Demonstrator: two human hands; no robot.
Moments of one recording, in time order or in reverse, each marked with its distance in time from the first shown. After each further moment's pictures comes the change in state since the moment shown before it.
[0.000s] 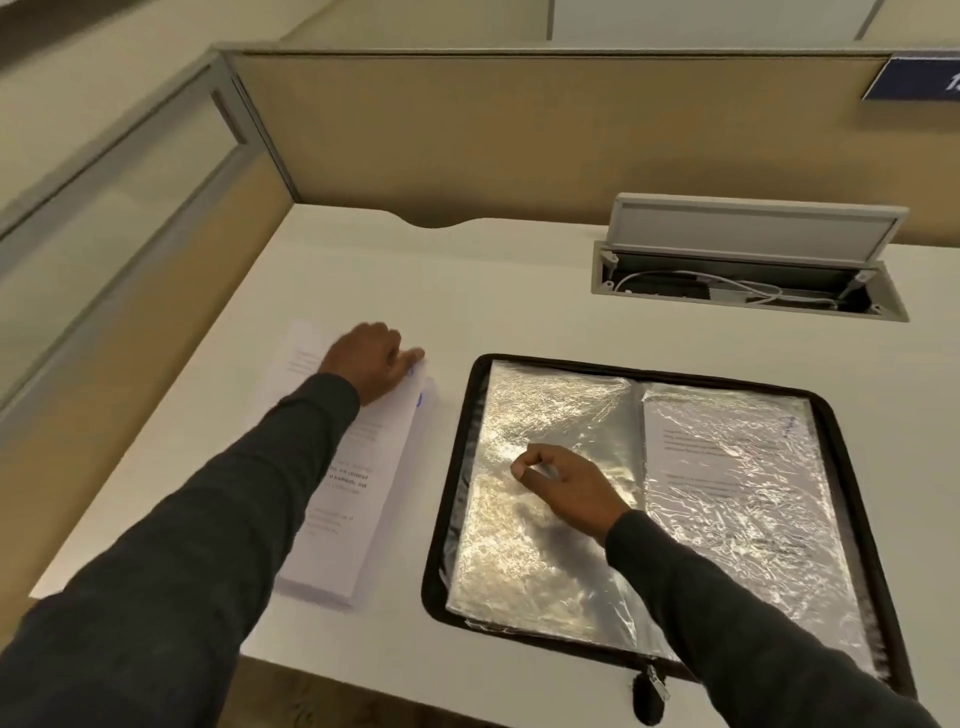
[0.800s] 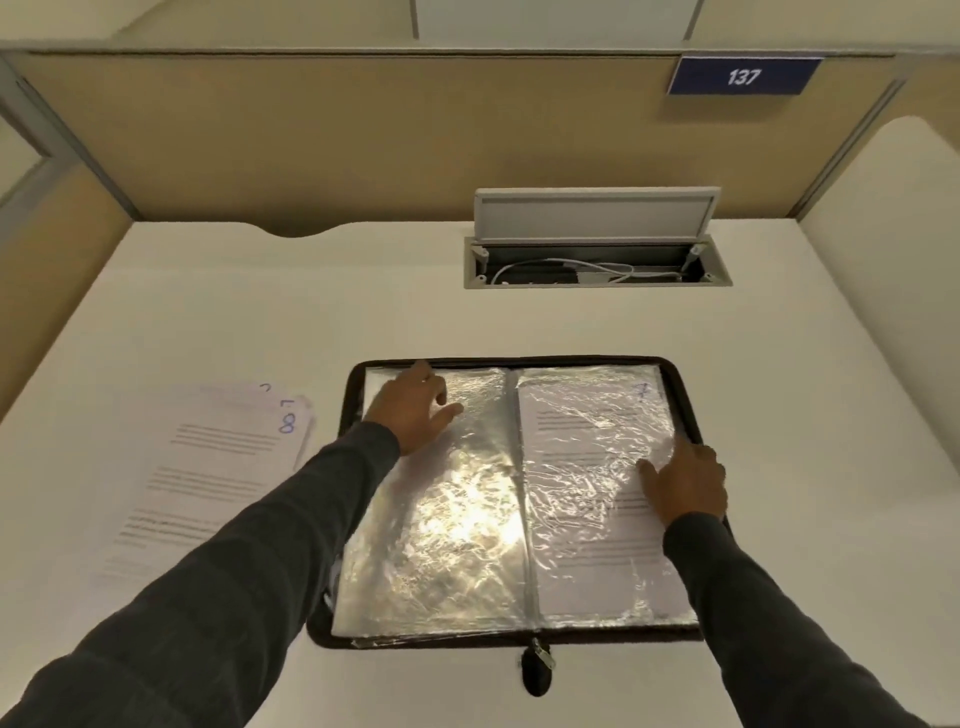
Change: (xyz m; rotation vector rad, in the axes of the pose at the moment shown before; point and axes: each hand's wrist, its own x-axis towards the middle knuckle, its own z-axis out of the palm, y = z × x) left_hand 0.012 0.195 0.073 -0.117 -0.139 0.243; right_hand -0.085 0.135 -0.167 -0.442 0.715 0.637
